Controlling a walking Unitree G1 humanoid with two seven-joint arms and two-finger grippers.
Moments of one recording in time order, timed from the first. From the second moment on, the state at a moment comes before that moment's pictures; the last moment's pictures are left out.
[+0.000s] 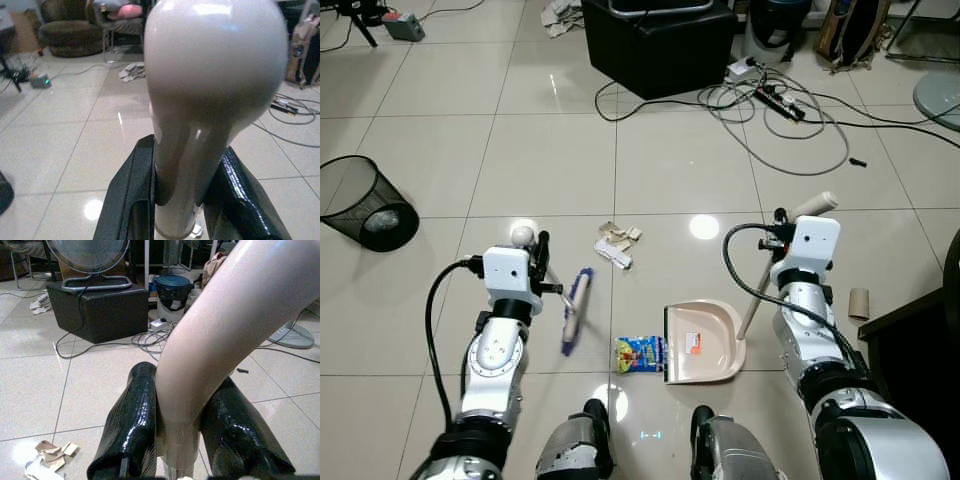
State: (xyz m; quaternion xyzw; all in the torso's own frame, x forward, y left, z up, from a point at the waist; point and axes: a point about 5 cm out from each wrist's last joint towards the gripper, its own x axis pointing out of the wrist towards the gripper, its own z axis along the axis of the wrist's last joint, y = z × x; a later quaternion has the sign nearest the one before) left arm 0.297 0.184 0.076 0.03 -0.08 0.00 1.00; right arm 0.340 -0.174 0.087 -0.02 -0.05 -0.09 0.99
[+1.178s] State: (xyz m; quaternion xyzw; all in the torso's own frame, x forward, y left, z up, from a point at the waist) left arm 0.256 0.187 0.078 0.06 -0.07 -0.08 0.99; right arm 0.343 -0.174 0.090 -0.02 -0.05 -0.10 0.99
